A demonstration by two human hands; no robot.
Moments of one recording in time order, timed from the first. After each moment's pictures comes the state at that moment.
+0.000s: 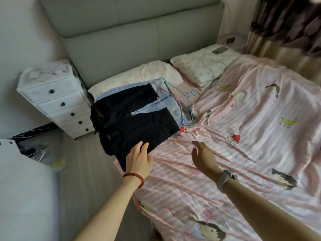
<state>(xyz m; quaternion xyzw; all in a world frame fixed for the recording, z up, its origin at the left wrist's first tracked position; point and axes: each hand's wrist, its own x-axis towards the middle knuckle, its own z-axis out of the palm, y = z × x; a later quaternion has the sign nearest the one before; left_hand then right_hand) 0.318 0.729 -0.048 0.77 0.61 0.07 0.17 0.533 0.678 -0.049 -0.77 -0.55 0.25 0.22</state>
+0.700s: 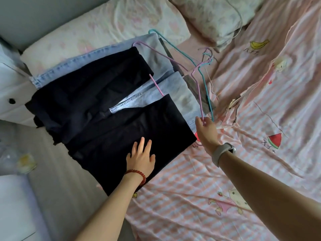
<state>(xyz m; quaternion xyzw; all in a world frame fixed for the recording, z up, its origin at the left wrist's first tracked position) 0.353 0.962 -0.237 0.77 0.54 -0.19 0.29 0.571 0.956 -0.208 -0.86 -0.23 0.35 0.31</state>
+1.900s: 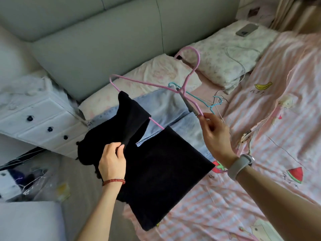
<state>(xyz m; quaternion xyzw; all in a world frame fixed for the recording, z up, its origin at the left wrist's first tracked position) 0.286 1.036 -0.103 0.67 0.66 0.33 0.09 0.547 0.990 -0.065 -0.70 -0.42 0.19 0.54</state>
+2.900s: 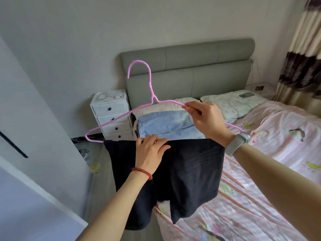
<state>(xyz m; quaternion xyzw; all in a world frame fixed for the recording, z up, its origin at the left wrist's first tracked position) 0.267 0.625 0.097 0.78 0.48 0.38 -0.13 0.458 0.644 0.195 -0.46 -0.74 -0.05 0.48</state>
